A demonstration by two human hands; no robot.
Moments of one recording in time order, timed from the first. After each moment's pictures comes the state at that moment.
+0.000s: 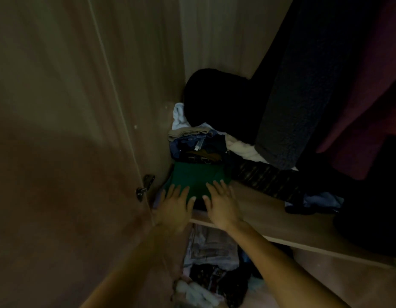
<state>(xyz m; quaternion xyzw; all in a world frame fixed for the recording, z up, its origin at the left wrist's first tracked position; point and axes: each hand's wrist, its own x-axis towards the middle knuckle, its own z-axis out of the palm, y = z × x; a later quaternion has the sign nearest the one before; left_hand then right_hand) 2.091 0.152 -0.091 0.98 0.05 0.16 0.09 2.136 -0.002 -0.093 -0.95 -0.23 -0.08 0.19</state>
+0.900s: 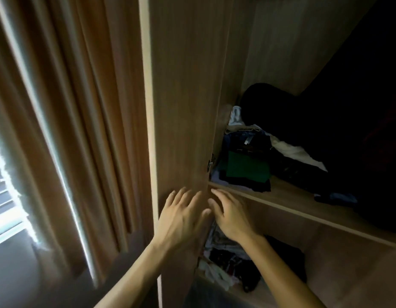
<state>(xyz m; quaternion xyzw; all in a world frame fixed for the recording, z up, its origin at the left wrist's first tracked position) 1.758 0.274 -0.044 0.95 -0.01 0.30 0.09 1.841 0.125 -0.044 -0.91 -0.30 -0.09 0.28</state>
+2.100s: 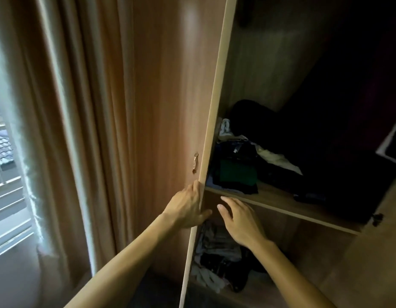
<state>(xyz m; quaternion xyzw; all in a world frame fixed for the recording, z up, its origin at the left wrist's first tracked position) 1.735 0.305 0.005 0.97 -0.08 0.17 0.14 1.757 0.120 -0.009 -0.95 -0.23 -0.10 0.21</state>
